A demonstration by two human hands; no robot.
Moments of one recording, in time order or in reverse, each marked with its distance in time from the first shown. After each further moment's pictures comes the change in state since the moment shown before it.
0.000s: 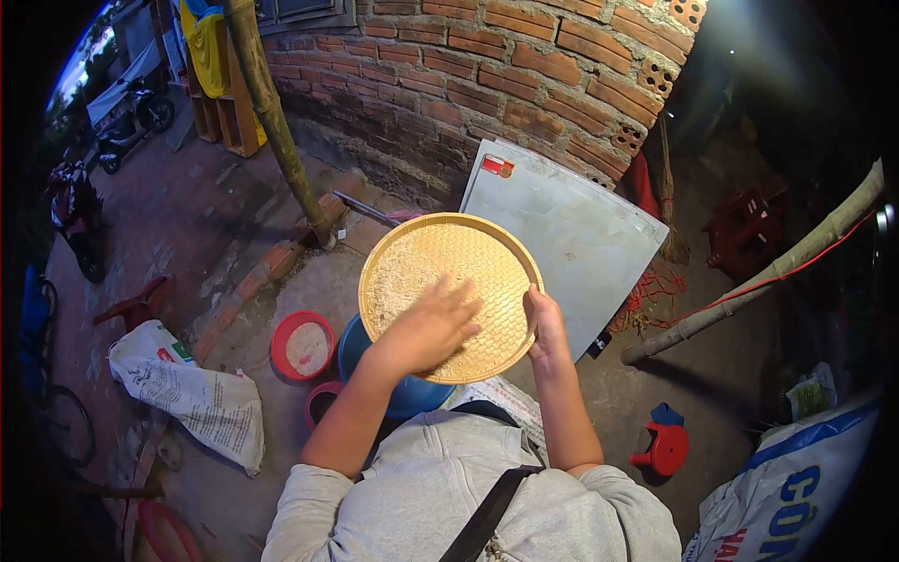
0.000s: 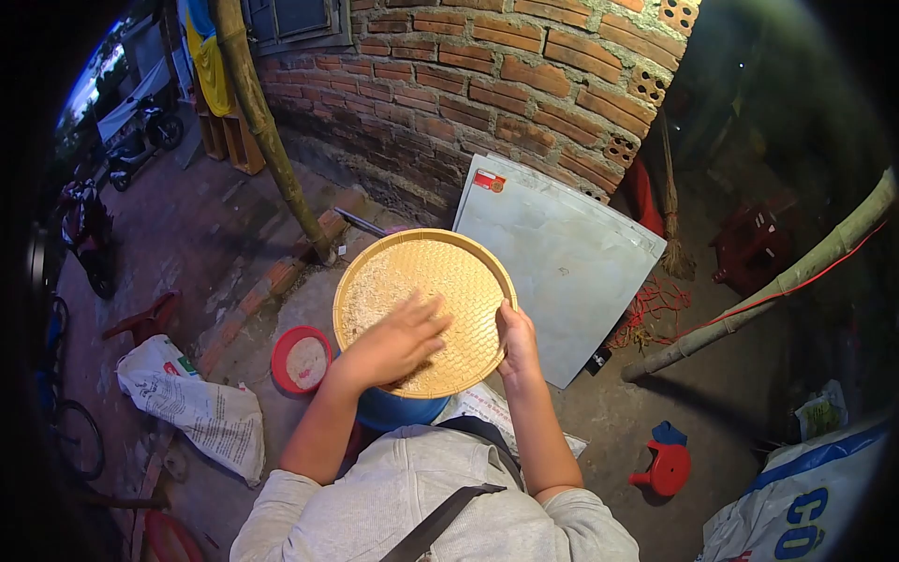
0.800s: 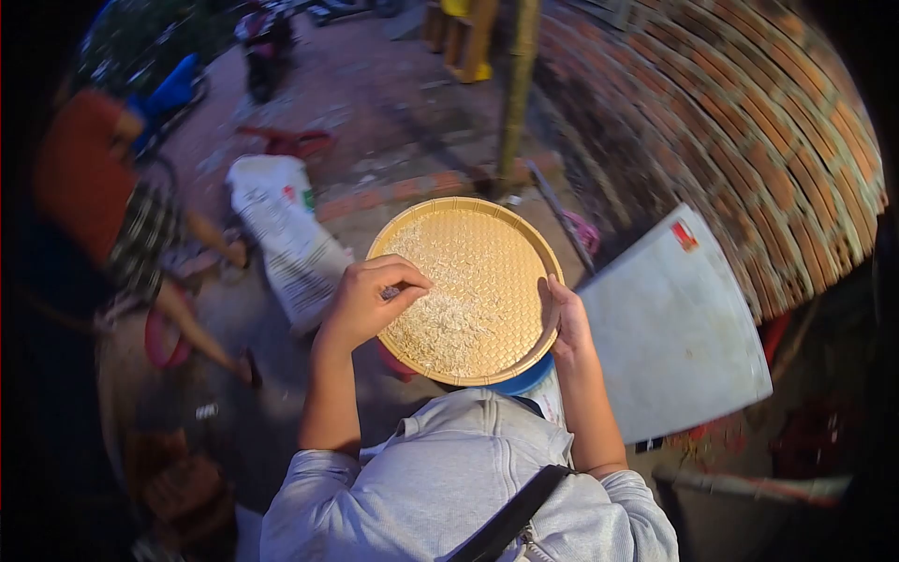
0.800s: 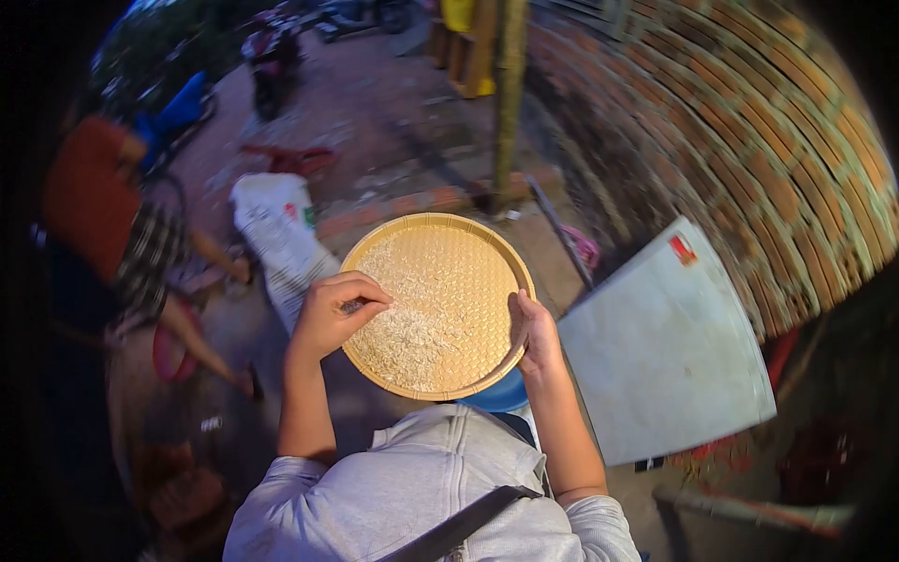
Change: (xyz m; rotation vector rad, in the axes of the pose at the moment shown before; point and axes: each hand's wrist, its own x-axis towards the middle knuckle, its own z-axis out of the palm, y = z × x) left_hand -0.208 -0.007 -0.077 -0.220 0.759 -0.616; right_hand 0.006 0.103 0.142 -0.135 -0.352 0.614
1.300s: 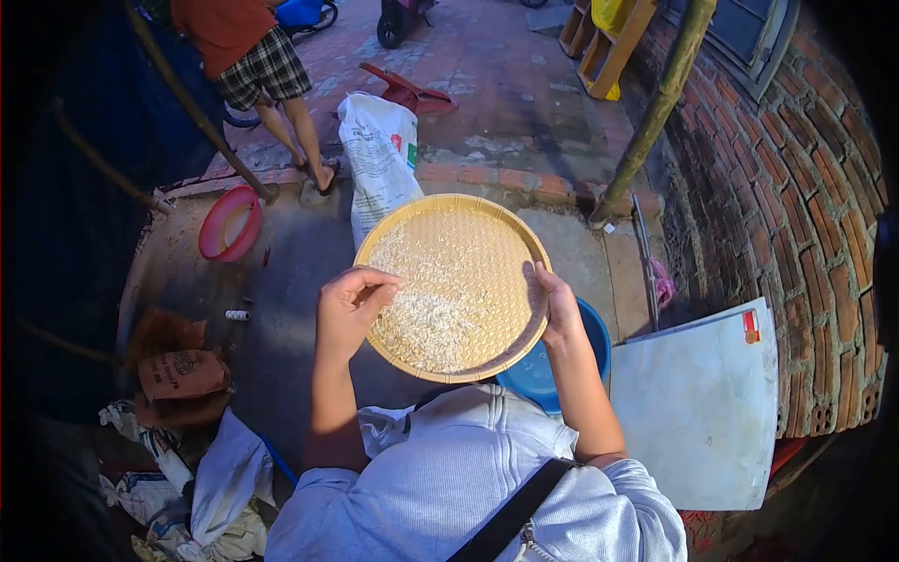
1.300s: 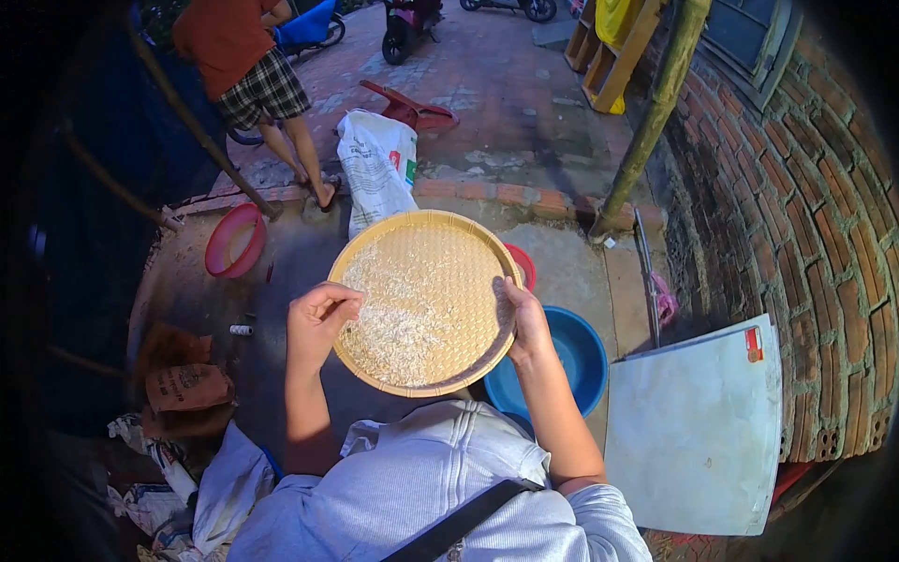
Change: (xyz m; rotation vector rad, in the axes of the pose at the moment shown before) left_hand -0.121 -0.012 -0.042 -0.224 0.618 -0.429; right_hand 0.049 0.078 0.089 -0.138 -0.368 0.405
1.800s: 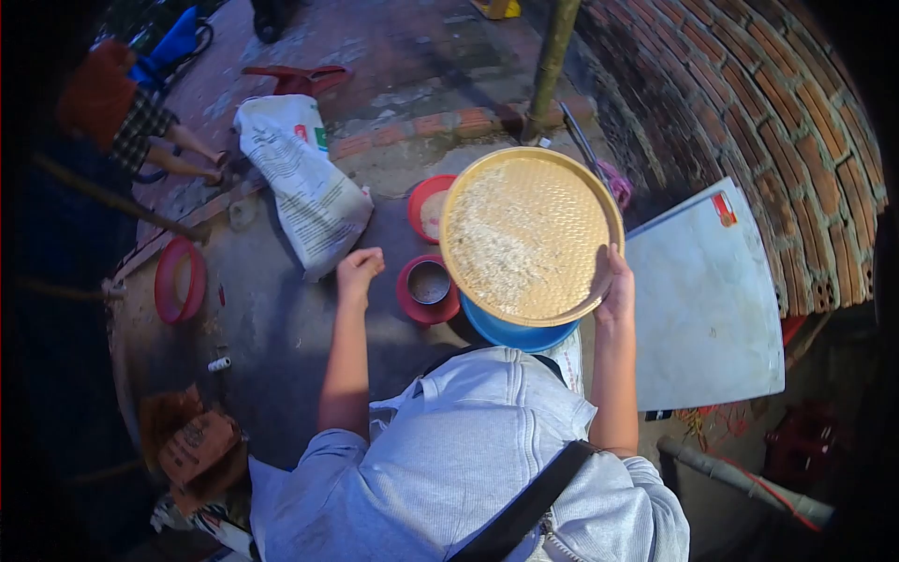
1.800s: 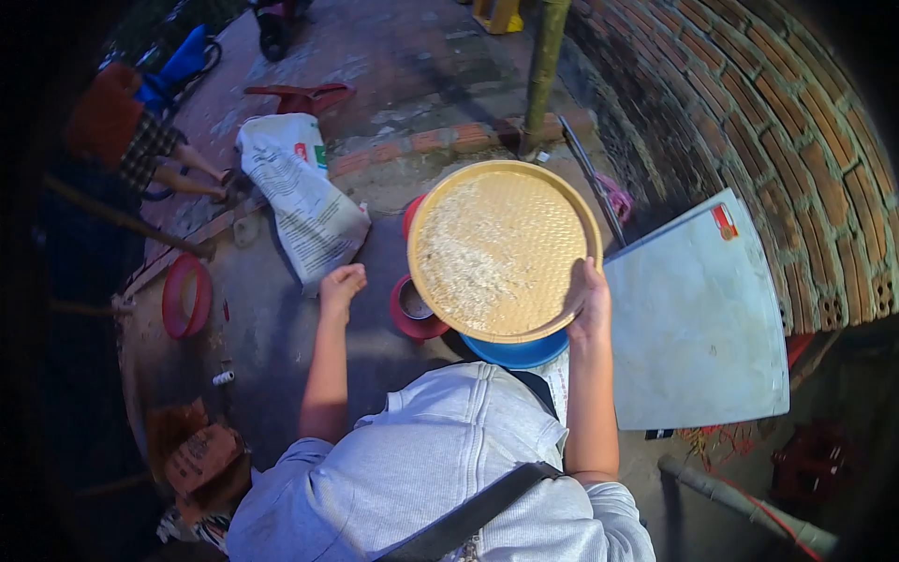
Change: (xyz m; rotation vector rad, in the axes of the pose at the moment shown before) left_hand 0.066 -0.234 0.054 -0.190 -0.017 -0.521; right_hand -0.080 -0.030 -0.135 0.150 0.491 -0.522
